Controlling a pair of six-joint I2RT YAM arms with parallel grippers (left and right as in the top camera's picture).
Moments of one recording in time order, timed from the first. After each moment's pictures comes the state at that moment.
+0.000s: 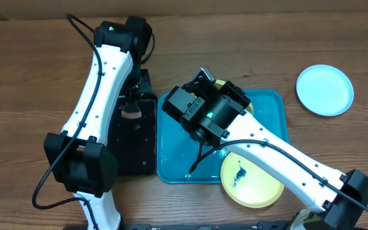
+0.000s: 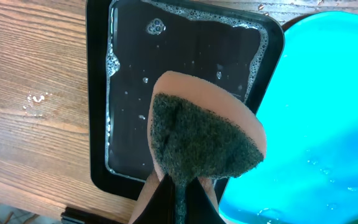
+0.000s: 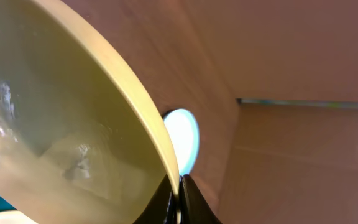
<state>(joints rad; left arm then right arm) -0.24 1.98 1.96 -1.61 -0.15 -0.46 0.90 1.73 1.67 -1.40 1.01 0.11</state>
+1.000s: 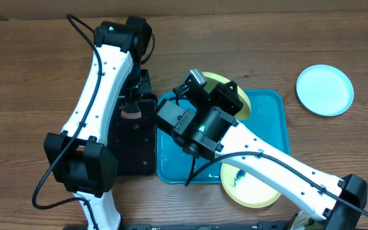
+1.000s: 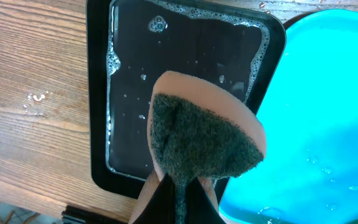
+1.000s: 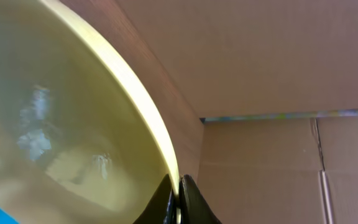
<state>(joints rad) -0.24 1.98 1.96 -1.62 -0.15 -0.46 0.99 1.72 1.68 -1.38 1.19 0.15</state>
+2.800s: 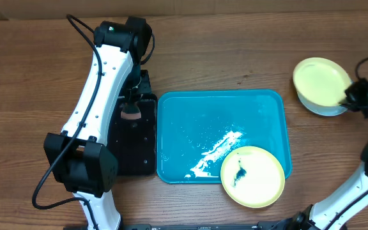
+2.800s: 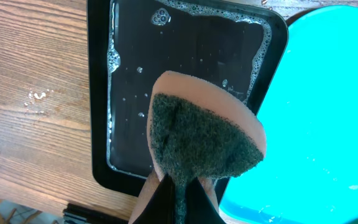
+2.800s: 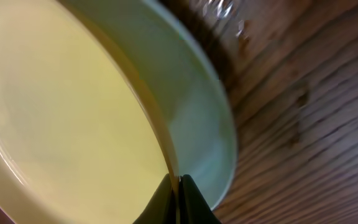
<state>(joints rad) -0.24 1.98 1.96 -1.62 -0.15 -0.46 -0.61 2.14 1.67 -1.04 -0.35 0.41</state>
